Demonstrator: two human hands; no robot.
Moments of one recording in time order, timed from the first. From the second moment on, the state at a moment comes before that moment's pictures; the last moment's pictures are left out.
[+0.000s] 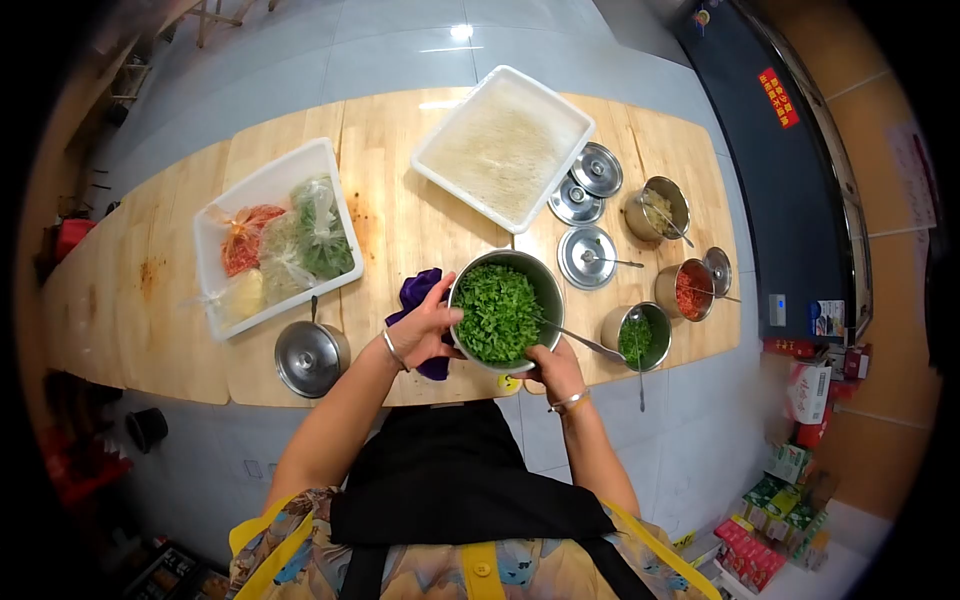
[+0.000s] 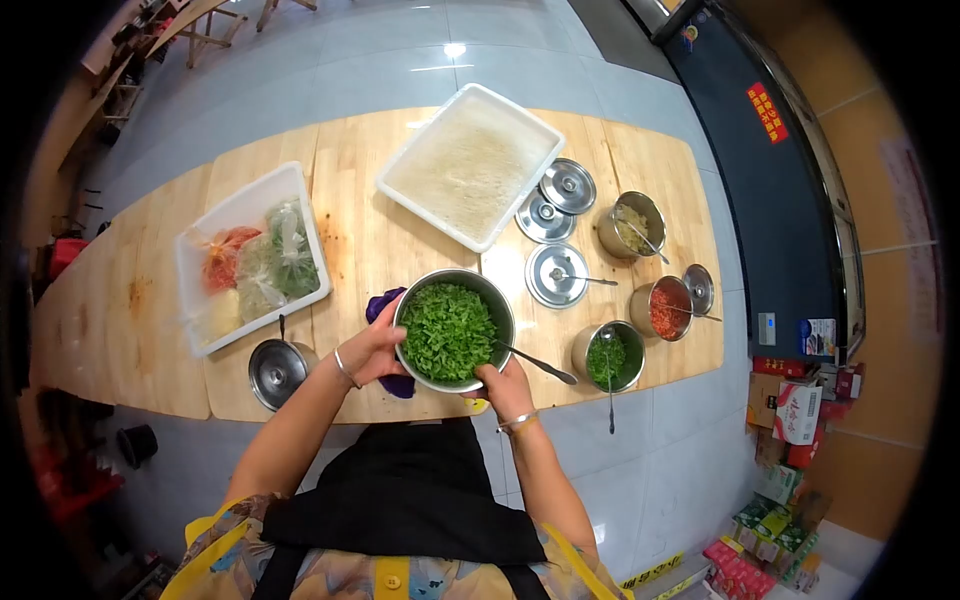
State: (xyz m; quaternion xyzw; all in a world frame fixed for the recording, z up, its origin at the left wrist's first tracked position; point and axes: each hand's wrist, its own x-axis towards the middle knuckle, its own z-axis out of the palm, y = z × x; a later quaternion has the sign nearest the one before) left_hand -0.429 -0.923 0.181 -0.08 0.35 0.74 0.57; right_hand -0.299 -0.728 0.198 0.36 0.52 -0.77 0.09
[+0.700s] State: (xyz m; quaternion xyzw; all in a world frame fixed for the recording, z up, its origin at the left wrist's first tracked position) left_hand -0.409 -1.069 0.296 -0.30 0.45 0.78 0.32; right_hand -0.401 -0.815 0.039 0.15 0.92 -0.33 0.12
